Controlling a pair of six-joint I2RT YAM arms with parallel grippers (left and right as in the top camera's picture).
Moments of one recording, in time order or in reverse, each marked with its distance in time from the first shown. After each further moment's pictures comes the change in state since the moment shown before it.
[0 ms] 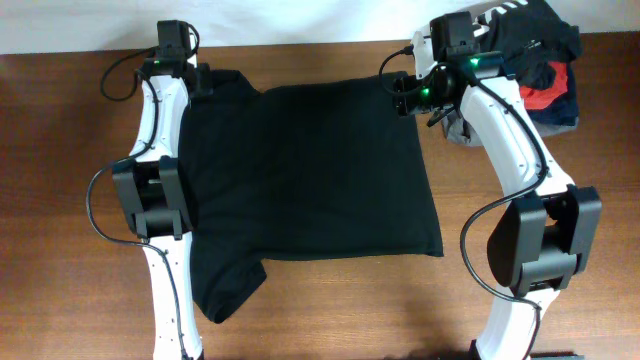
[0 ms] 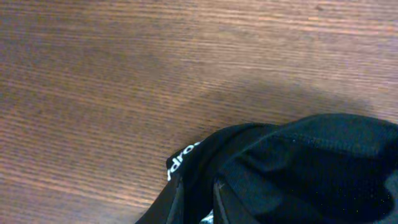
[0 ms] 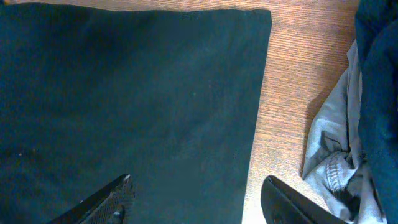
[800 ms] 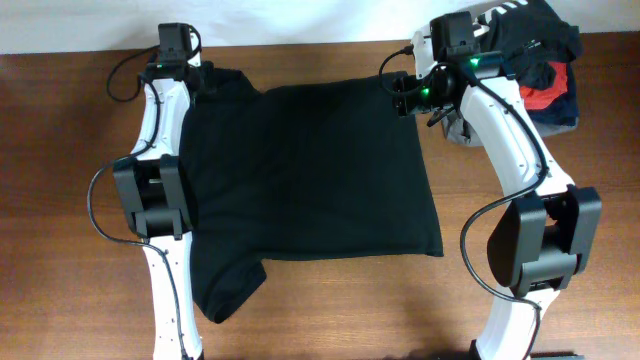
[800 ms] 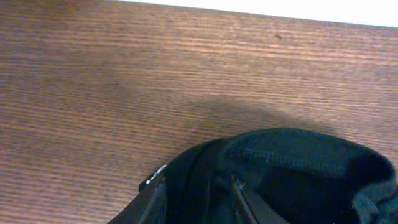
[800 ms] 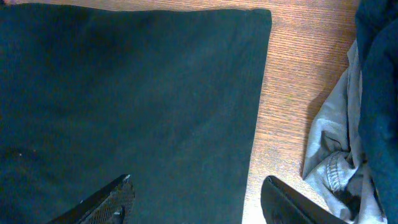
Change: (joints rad) left arm 0.000 -0.001 -0.043 0.117 0.083 0.004; right arm 0.000 0.000 0.000 -0.001 0.000 0.005
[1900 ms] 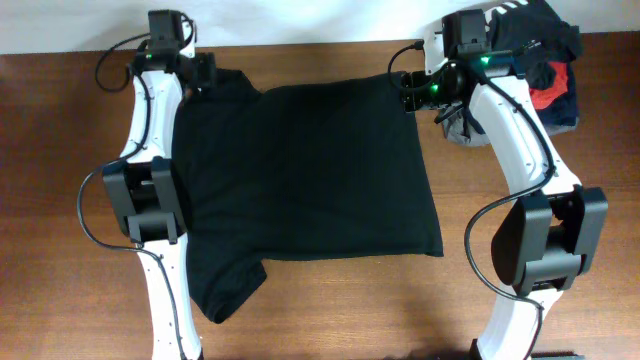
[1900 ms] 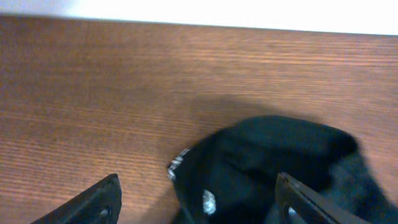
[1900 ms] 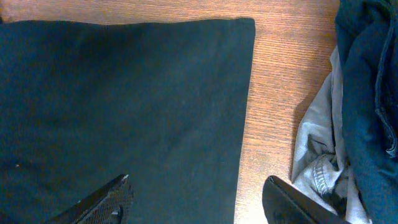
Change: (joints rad) left arm 0.013 -0.079 -0.027 -0.048 0.005 0.050; right arm -0.034 -0.002 0.000 0.022 -0.019 0.003
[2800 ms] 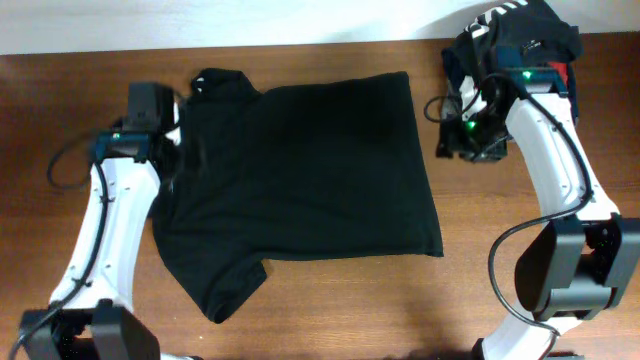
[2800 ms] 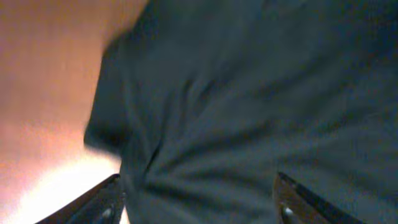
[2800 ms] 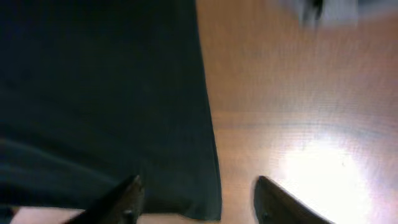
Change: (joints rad) left arm -0.055 -1.018 -1.052 -0.207 -0.117 -0.141; right arm -0.107 -0.152 -0.154 -0.367 -0.013 0.073
